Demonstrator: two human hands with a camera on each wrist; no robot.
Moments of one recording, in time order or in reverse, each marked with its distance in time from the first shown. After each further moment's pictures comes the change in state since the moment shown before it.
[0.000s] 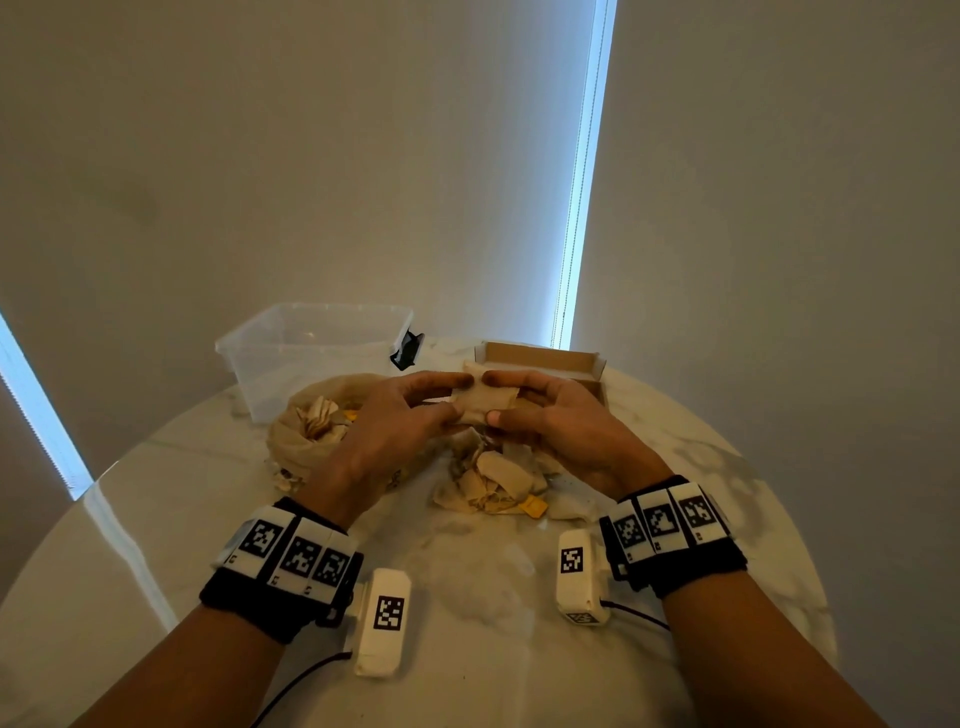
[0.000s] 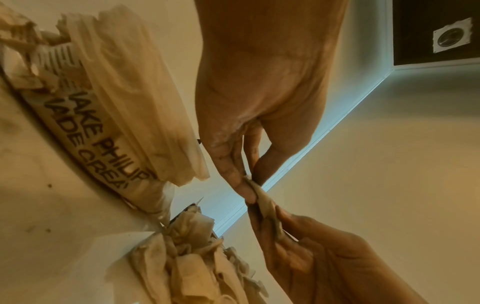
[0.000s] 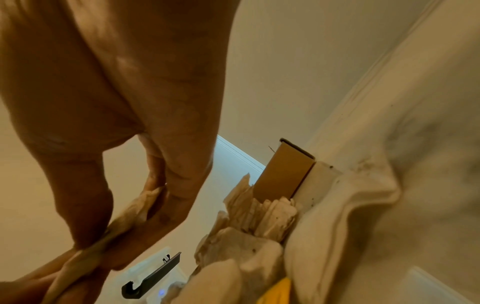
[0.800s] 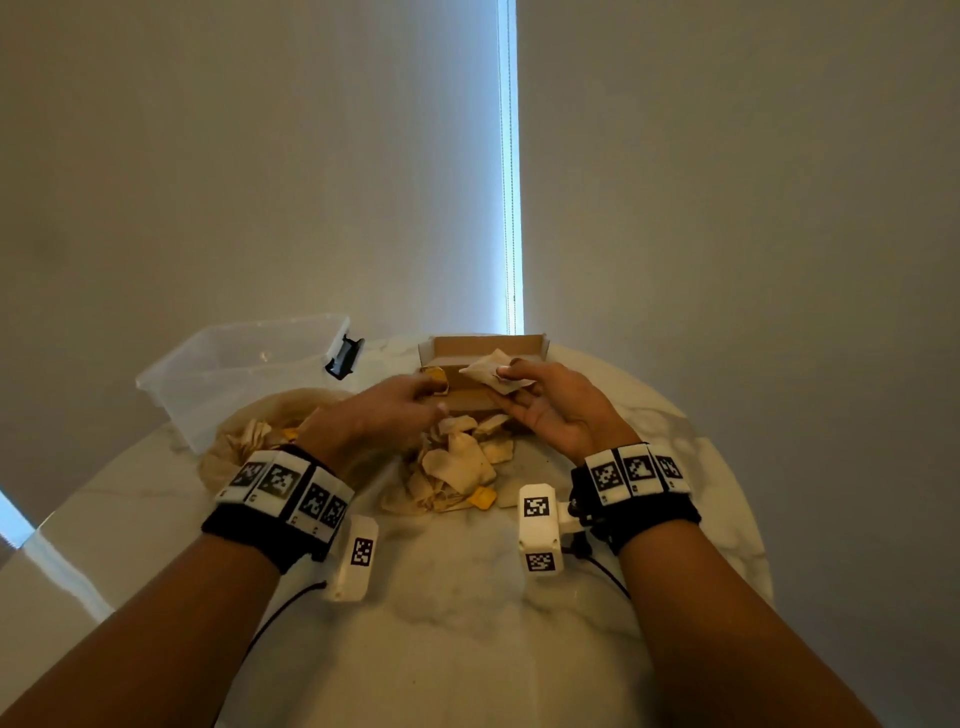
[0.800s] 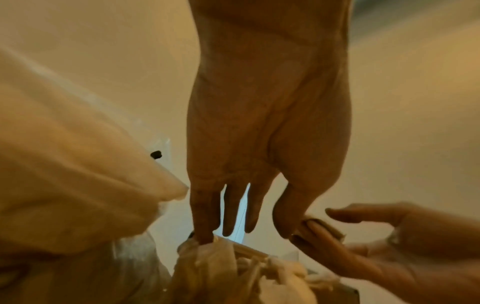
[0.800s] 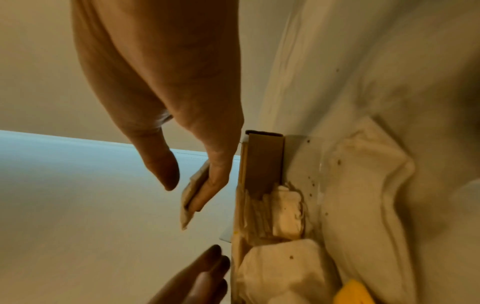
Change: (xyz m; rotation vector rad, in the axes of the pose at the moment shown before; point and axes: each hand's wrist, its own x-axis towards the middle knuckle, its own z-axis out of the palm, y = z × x) left_hand 0.065 0.011 0.036 0.795 -0.394 -0.074; right_hand -0.002 -0.001 -0.047 0.707 0.294 0.130
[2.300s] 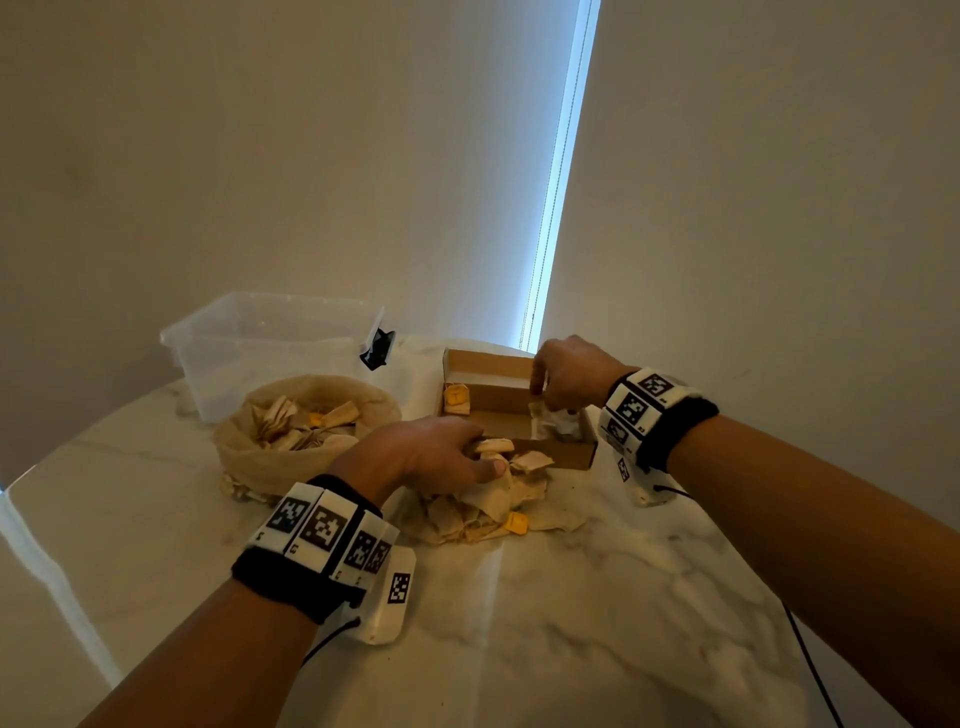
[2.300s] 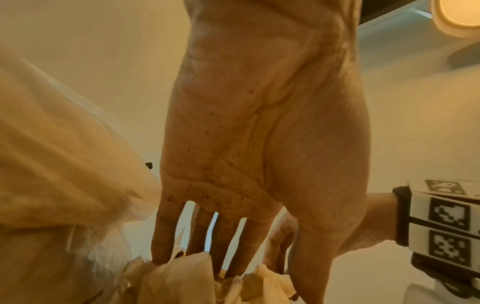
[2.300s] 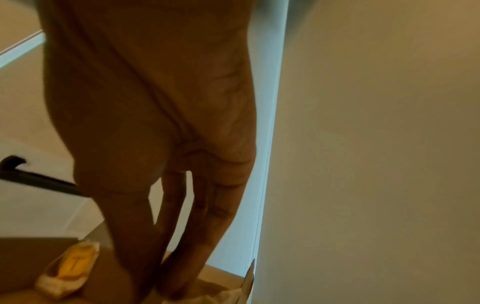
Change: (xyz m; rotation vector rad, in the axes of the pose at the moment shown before) left_hand -0.034 -0.002 0.020 0.149 -0.187 0.031; right_hand 0.056 -0.031 0.037 -2.187 0.056 -0.238
